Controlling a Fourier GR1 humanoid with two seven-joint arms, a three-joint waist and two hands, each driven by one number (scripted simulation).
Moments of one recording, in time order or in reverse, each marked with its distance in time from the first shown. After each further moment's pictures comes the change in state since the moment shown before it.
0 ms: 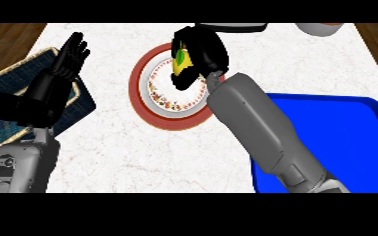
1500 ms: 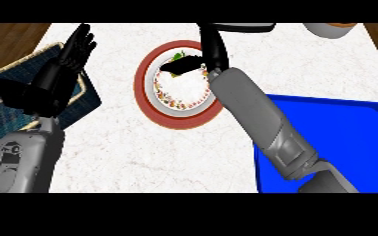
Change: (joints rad) left arm -0.072 -0.008 0.005 0.054 0.000 -0.027 -0.002; right arm -0.113 0.003 0.014 0.374 -0.733 -0.355 -0.420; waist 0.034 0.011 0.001
